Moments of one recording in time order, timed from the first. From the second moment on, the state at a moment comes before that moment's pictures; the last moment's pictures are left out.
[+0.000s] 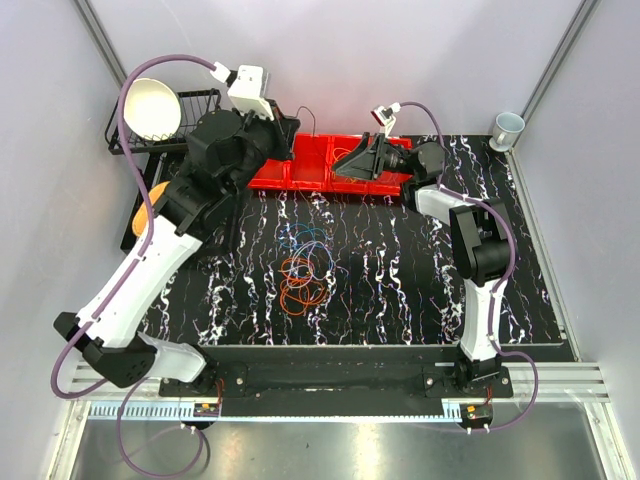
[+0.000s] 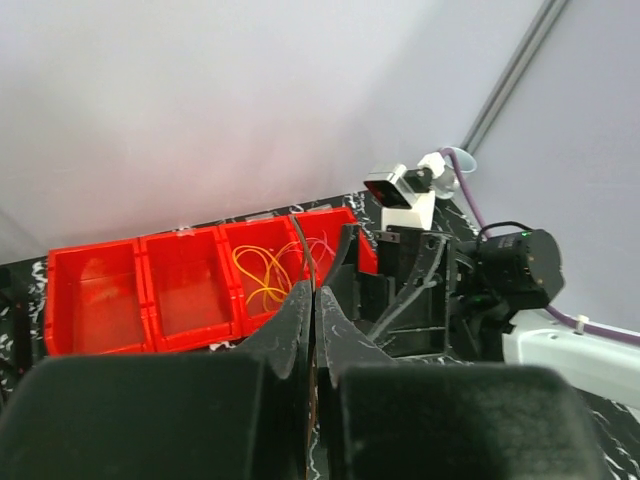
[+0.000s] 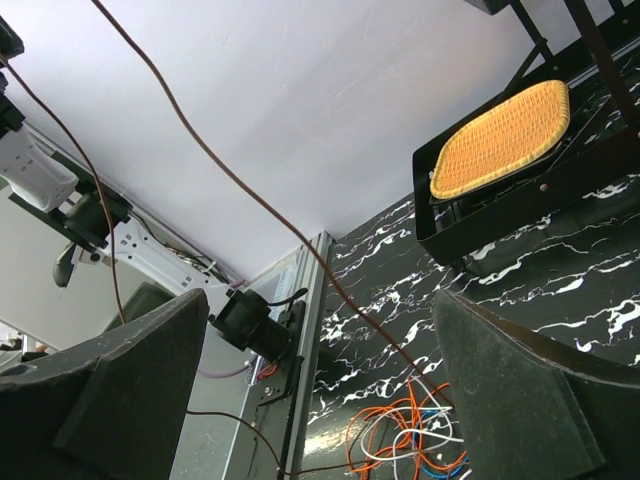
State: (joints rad) left arm -0.65 1.36 1.71 -0.36 -0.19 -0.22; right arm 0.28 2.10 1.43 1.31 -1.20 1.32
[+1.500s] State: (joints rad) left arm -0.65 1.69 2.03 -0.41 -0.58 -0.27; right arm 0.36 2.05 1.42 1.31 -1.28 1.32
